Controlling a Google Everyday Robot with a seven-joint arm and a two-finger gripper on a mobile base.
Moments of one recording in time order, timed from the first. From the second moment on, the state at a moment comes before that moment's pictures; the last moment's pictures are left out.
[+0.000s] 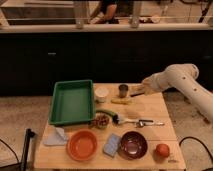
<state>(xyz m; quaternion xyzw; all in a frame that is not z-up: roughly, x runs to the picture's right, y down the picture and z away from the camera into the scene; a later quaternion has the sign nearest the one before) 0.240 -0.021 0.789 -0.07 -0.15 -0.08 0.98</state>
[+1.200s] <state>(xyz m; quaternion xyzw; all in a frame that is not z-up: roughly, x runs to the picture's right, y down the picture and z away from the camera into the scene) 0.123 -0.069 0.771 -0.07 -0.28 -0.28 0.92</state>
